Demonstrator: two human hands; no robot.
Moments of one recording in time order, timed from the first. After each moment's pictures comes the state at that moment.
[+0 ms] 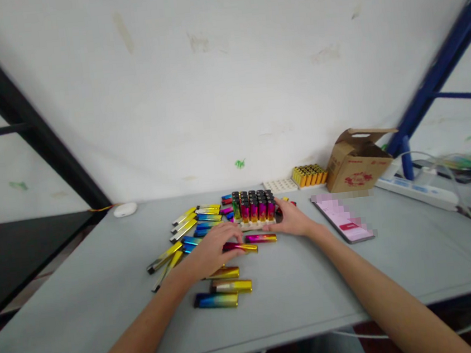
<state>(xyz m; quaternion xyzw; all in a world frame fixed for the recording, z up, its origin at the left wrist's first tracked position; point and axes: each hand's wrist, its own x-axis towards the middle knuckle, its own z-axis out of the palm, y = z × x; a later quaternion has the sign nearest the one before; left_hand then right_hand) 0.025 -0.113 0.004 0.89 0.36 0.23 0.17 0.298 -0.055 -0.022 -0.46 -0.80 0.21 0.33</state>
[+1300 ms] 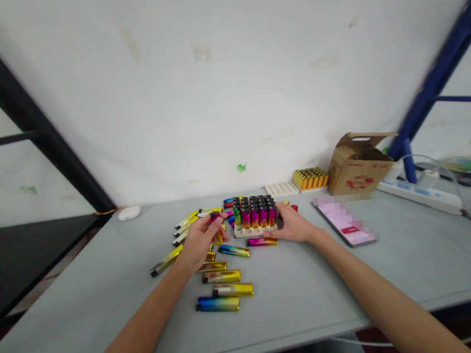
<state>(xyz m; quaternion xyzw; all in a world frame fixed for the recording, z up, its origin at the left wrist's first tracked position) 0.024 -0.099 0.001 0.52 0.42 0.54 0.51 0.298 -0.058 -0.021 -0.43 -0.83 0.17 0.31</state>
